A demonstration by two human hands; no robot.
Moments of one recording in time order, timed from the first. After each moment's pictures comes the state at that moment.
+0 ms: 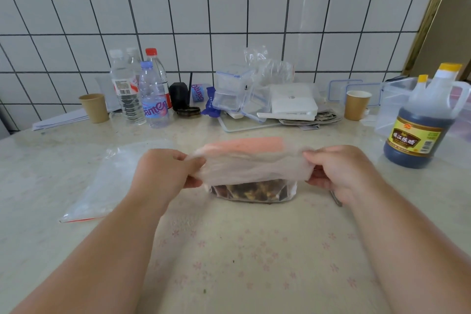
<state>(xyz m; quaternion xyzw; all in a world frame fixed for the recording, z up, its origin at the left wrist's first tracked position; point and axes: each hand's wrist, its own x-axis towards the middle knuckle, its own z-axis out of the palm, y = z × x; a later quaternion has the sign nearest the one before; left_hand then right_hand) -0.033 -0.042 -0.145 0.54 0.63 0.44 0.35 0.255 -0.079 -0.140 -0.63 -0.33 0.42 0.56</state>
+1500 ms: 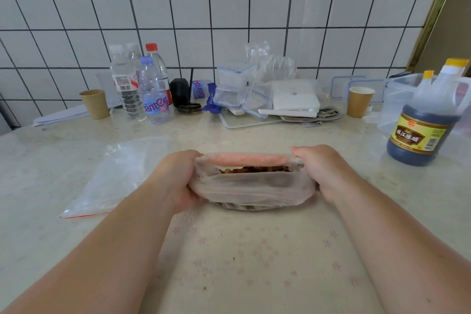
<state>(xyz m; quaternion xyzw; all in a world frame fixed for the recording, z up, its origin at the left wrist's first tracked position) -0.007 -0.042 -0.148 0.29 0.53 0.46 0.65 0.233 -0.062 -0.149 -0.73 -0.41 0.33 0.45</state>
